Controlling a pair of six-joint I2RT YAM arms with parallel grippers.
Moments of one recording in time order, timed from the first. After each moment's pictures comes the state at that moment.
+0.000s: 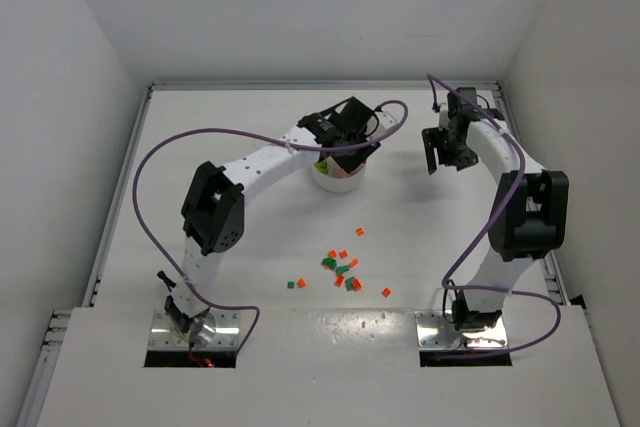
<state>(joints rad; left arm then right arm) -0.77 2.08 1.90 -0.71 -0.05 0.16 0.00 1.78 1.35 -0.75 0.04 -0.11</state>
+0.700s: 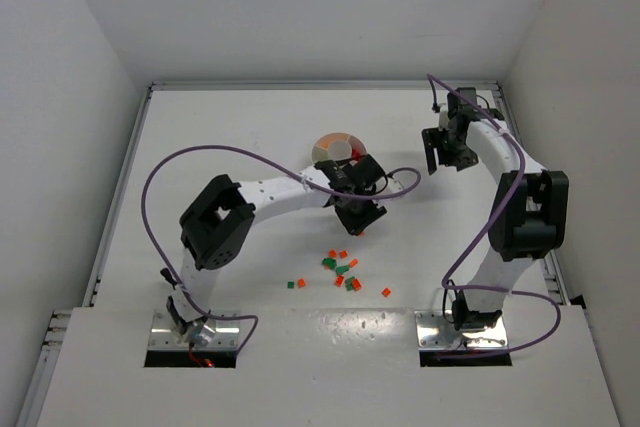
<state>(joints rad) -0.94 1.98 1.54 -0.66 0.14 0.13 0.00 1.78 1.35 -0.76 0.04 -0.11</state>
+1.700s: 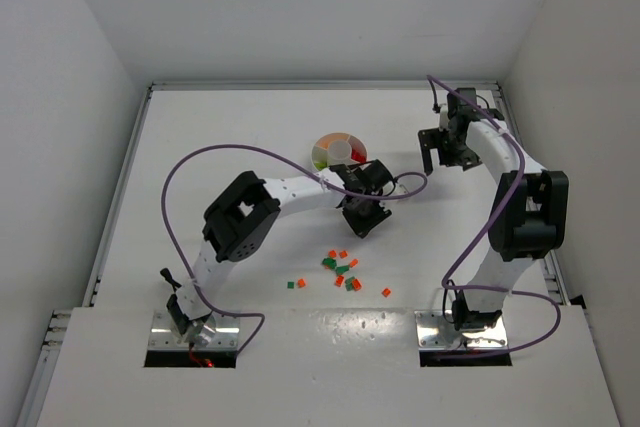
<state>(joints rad) -0.93 2.16 1.63 -0.63 0.16 0.09 0.00 1.78 1.34 -0.76 0.06 -0.11</state>
